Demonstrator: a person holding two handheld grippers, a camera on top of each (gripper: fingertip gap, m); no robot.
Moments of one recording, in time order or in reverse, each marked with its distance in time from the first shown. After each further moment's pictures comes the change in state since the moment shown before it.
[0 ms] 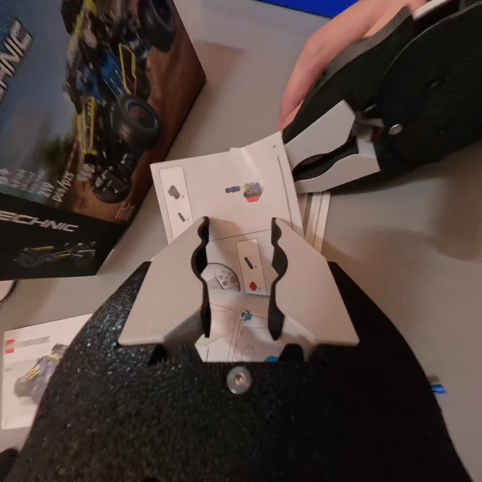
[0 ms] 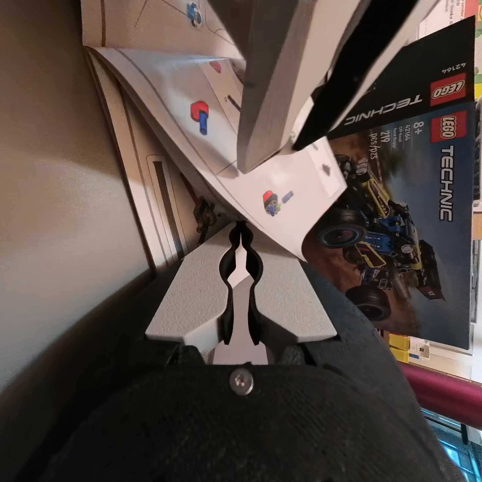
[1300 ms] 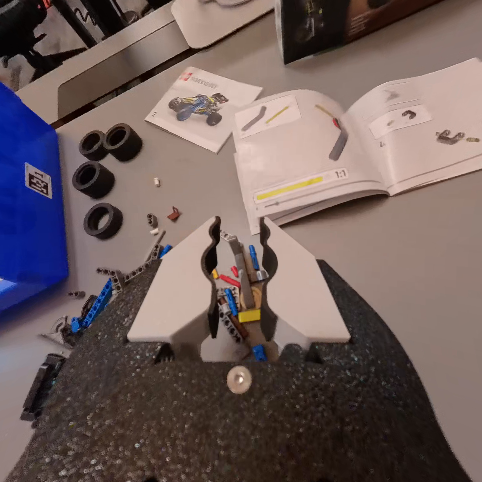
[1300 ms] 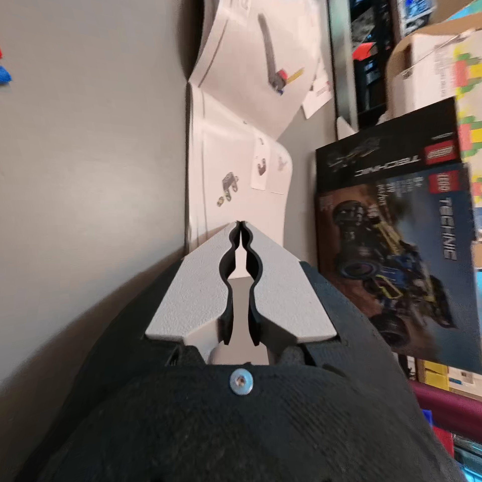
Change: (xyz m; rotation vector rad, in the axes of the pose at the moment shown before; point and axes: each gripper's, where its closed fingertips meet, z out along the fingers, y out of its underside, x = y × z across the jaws) left arm -0.049 0.176 -0.150 -0.038 -0.570 -0.543; right arm -0.029 -0.055 -0.019 0.073 -0.053 0.068
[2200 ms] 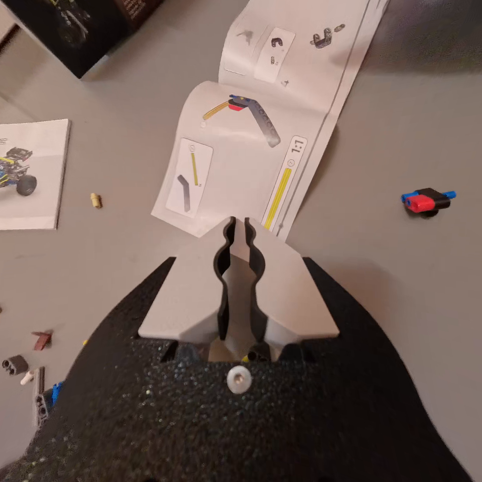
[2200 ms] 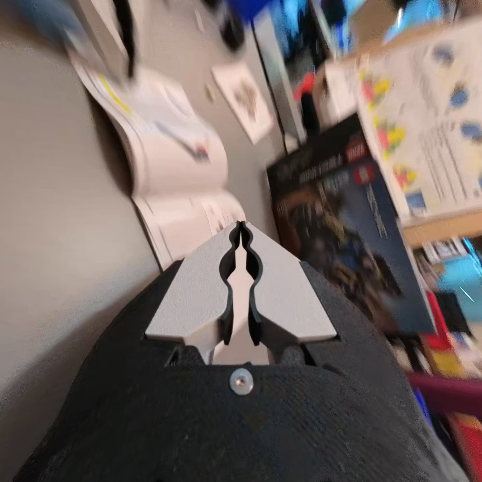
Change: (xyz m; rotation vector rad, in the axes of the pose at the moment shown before) left arm 0.100 0.007 0.031 -0.044 0.508 0.331; right arm 0.040 -0.013 -0.027 0.144 0.125 0.113
